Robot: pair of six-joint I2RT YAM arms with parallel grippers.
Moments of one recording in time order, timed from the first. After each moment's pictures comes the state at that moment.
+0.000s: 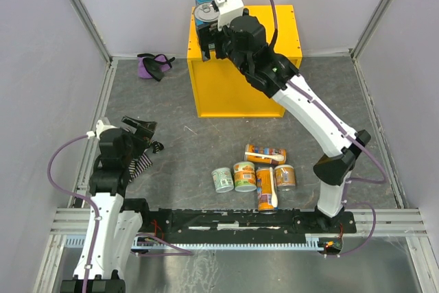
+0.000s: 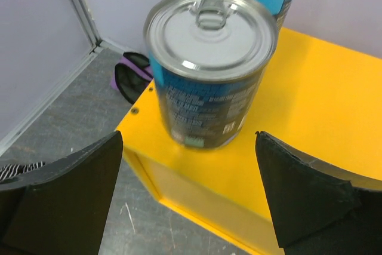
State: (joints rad) left arm 0.02 0.56 0.56 -0.48 0.01 -0.97; right arm 0.79 1.89 2.26 -0.47 0.34 0.02
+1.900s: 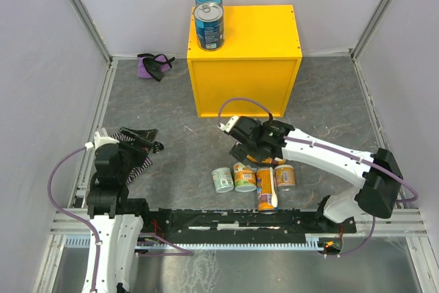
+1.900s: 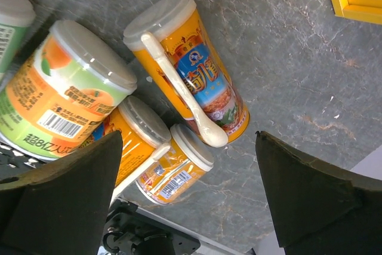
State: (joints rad) left arm 0.02 0.33 0.55 -0.60 0.08 -1.03; right arm 1.00 1.46 1.21 -0.94 0.36 0.00
